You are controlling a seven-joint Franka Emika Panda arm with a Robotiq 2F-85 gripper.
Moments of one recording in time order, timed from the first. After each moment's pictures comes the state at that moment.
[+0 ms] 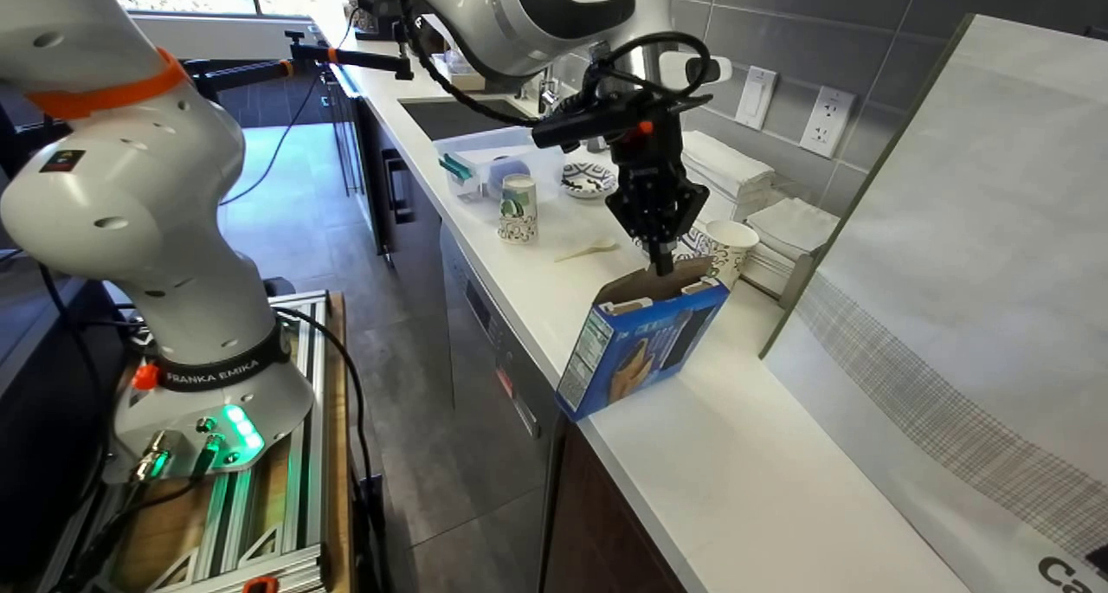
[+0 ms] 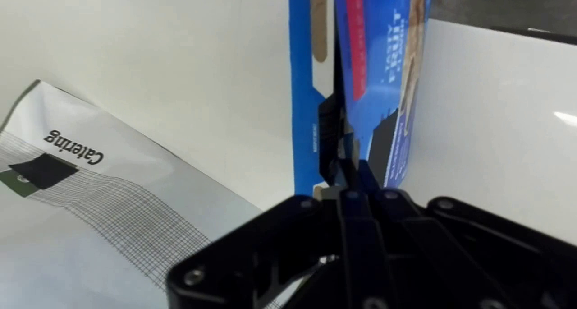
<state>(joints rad) -0.14 -0.27 -0.06 -2.44 -0.60 2.32 -0.12</state>
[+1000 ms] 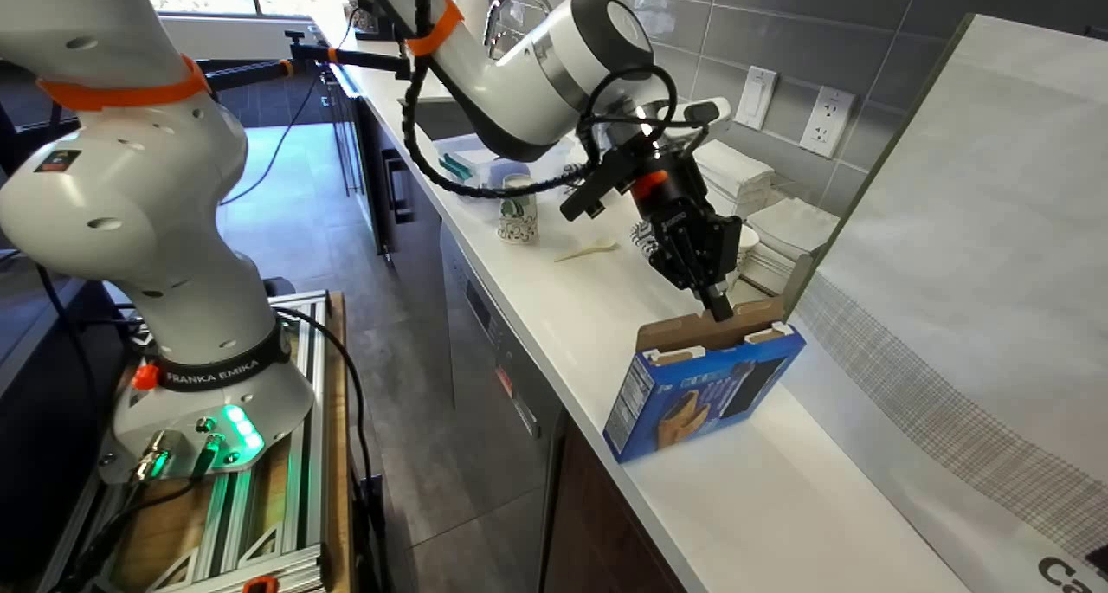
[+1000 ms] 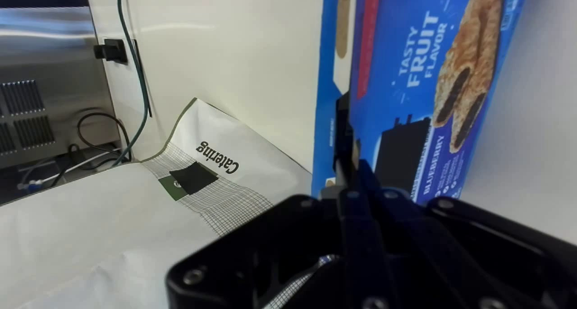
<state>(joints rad) -0.17 -0.09 -0.05 -2.39 -1.21 2.32 0.50</state>
